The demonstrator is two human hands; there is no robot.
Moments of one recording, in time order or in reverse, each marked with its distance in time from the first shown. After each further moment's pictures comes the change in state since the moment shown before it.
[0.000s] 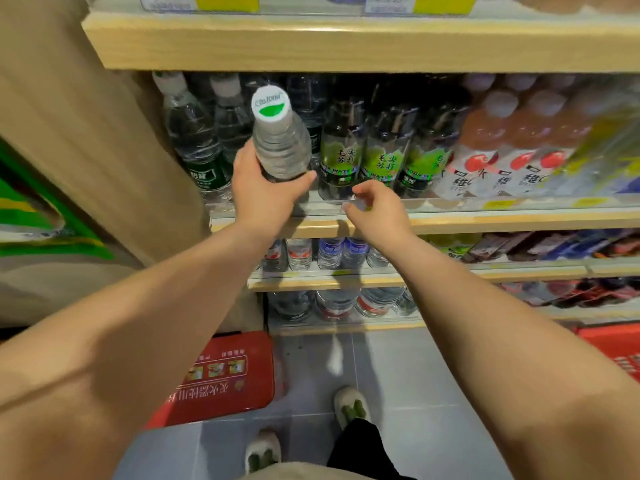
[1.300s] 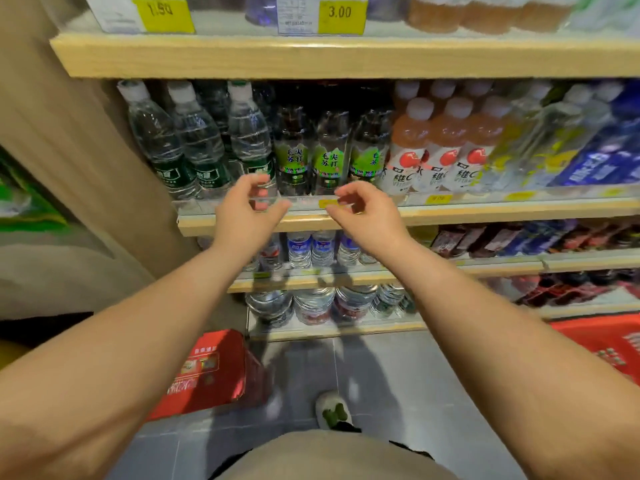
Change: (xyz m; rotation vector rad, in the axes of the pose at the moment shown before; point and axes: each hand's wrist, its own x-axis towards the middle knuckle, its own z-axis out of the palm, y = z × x) left_hand -0.070 0.015 0.017 0.165 -0.168 0.050; right_hand -0.071 0.011 -0.079 0.185 -0.008 -0.094
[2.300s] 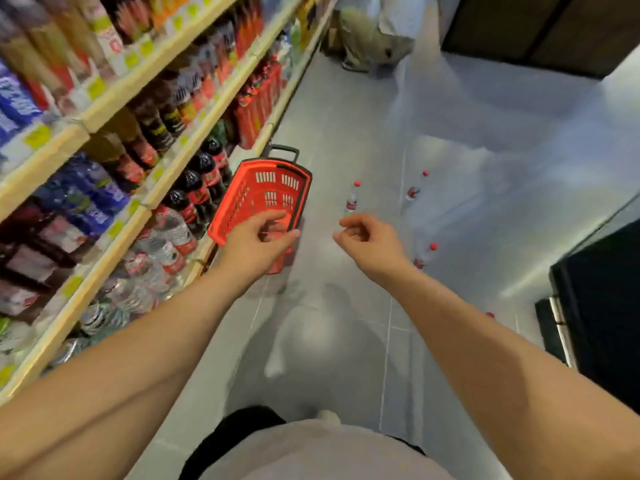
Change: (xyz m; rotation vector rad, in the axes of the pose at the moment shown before) left_hand -0.412 0.264 0.419 -0.178 -1.330 0.424; right_hand -0.483 0.246 -0.360 0.176 1.074 0.767
